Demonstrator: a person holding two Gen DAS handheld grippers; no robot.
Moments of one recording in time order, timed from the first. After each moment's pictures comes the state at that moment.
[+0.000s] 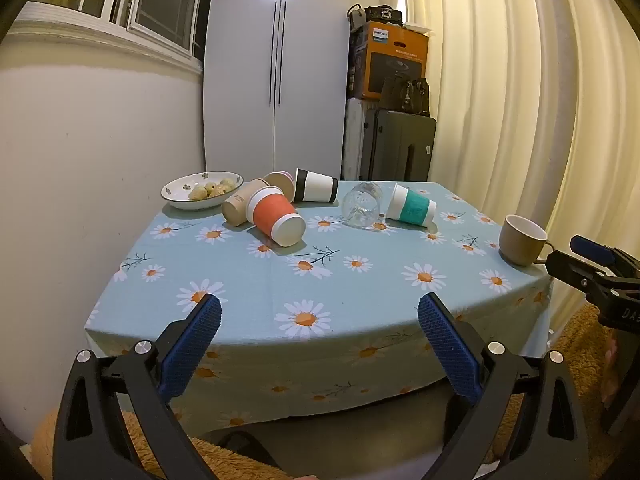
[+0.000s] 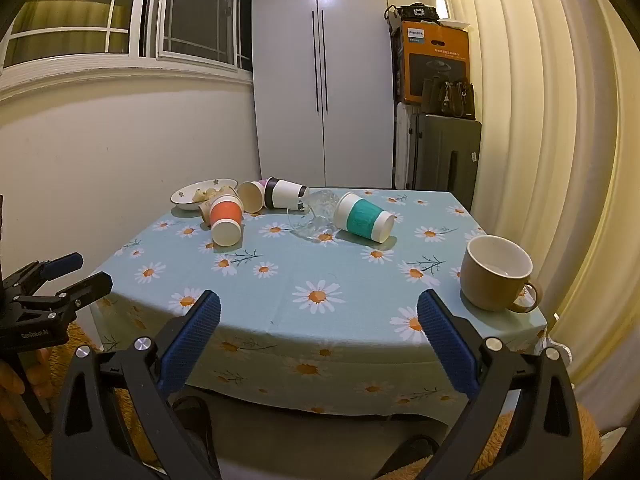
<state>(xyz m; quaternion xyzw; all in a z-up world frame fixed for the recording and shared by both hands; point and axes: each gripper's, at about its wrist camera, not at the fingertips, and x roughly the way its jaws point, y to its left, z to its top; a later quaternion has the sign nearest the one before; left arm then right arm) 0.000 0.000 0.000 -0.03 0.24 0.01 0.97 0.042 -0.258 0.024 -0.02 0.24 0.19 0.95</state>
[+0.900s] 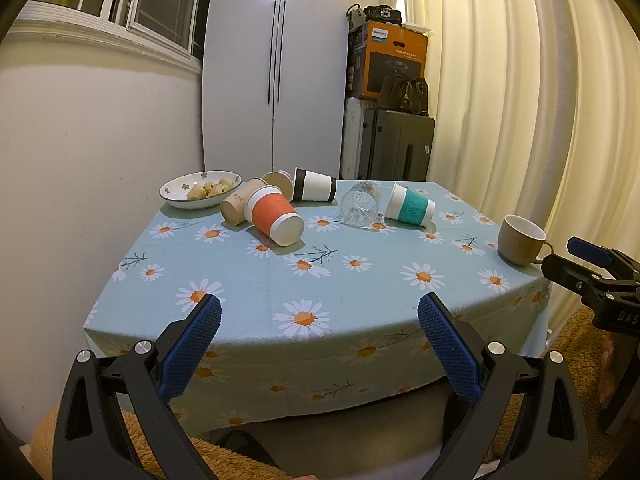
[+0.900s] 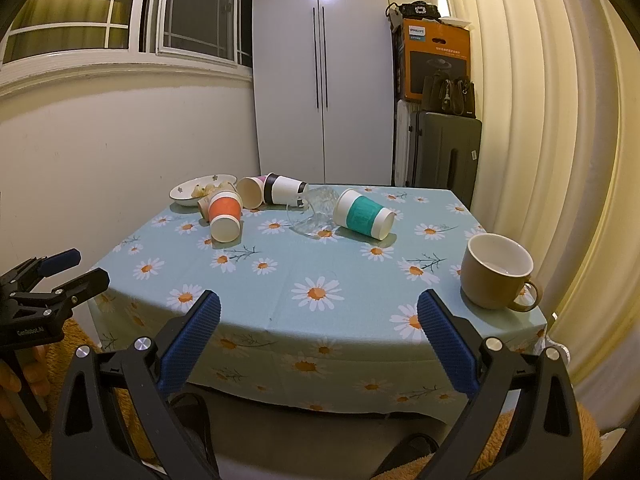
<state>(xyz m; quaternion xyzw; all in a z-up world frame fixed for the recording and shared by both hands) 0.000 0.000 0.000 -0.02 0.24 0.01 0.97 0.043 -0.255 0.021 -0.02 0.24 0.20 0.95</state>
